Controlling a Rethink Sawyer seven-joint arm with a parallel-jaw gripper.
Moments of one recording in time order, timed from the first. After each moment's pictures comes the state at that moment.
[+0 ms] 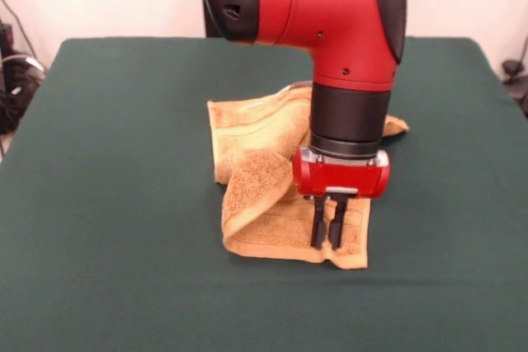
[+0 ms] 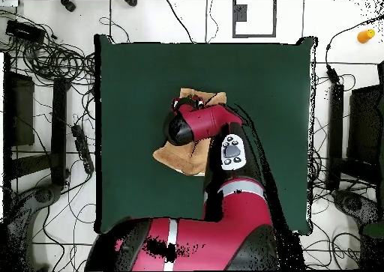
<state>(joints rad) -0.09 -0.29 0.03 1.27 -0.46 0.17 2.02</state>
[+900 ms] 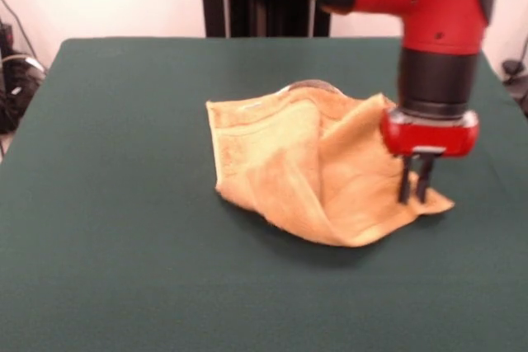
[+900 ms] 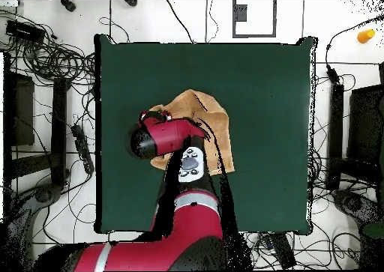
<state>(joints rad) 0.09 -0.34 -0.03 1.42 -0.20 0.17 2.06</state>
